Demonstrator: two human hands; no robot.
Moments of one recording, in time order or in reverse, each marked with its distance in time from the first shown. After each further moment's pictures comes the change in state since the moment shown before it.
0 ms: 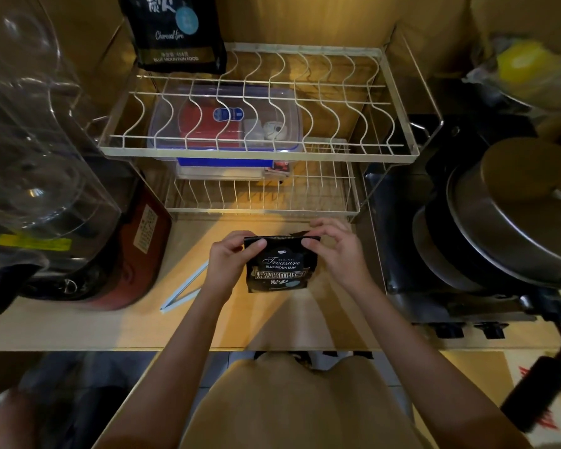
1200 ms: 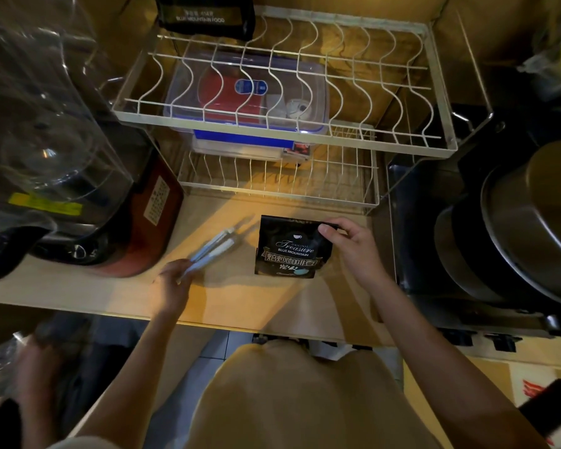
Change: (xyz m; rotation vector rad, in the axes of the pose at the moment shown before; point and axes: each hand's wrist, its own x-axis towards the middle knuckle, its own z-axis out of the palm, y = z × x) left_hand -0.033 -0.124 -0.104 0.414 0.428 -0.100; right_hand 0.006 0.010 -0.002 0.240 -0.143 0.178
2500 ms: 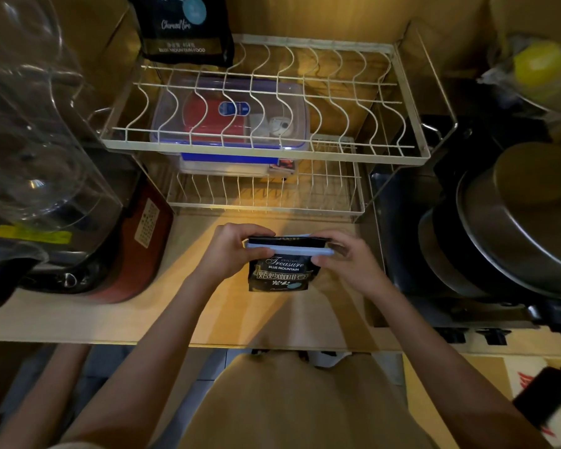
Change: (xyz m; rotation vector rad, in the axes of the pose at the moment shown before) left_hand 0.007 0.169 0.033 0.146 -0.588 0.468; right_hand -0.014 -0.011 -0.016 -0.193 -0.136 -0.065
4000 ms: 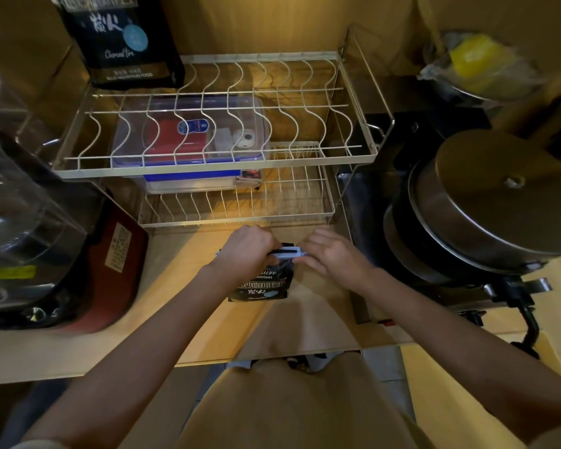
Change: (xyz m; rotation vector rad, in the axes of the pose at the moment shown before) left_hand 0.030 0.068 0.032 0.811 -0.314 0.202; right_hand 0.002 0.007 -0.026 -0.927 -0.103 -0.466
